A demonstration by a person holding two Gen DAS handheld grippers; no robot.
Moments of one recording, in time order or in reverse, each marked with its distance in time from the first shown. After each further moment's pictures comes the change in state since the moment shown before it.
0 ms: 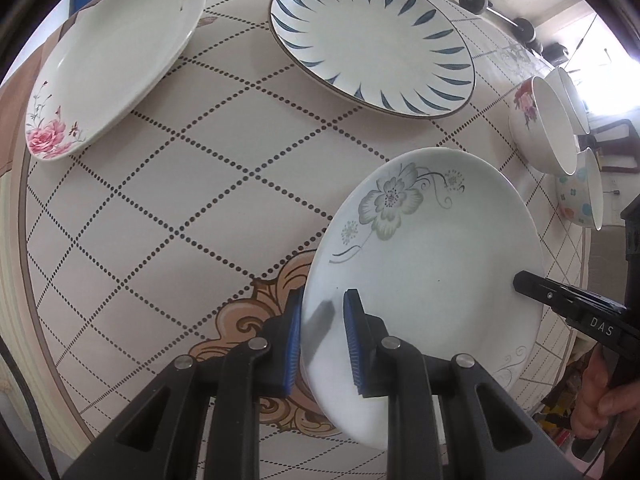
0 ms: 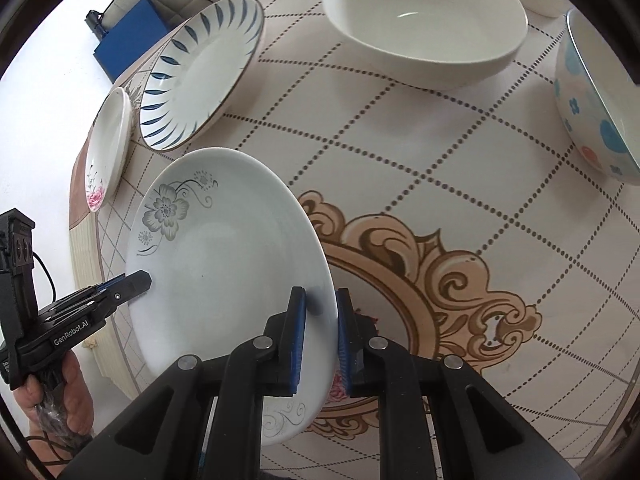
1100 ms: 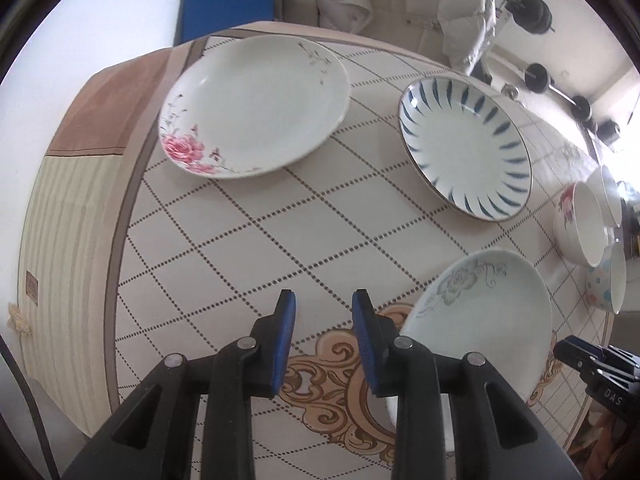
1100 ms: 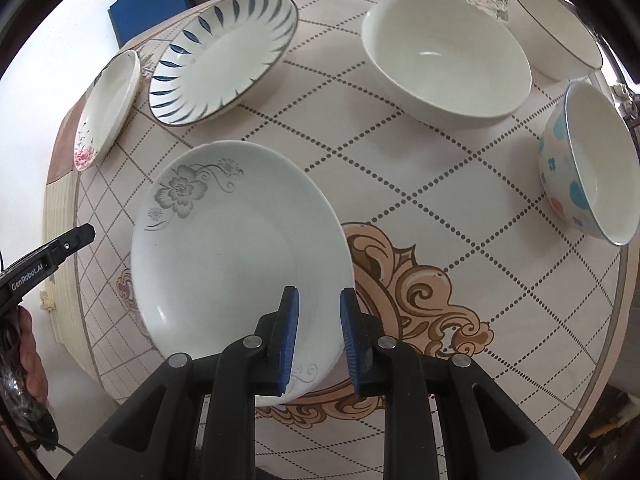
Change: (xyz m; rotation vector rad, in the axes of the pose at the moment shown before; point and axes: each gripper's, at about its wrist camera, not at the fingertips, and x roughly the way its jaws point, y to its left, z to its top) left arm -0.059 0.024 -0.017 -0.241 -0.269 0.193; right arm -0.008 0.062 -0.007 -0.173 -0.015 -0.147
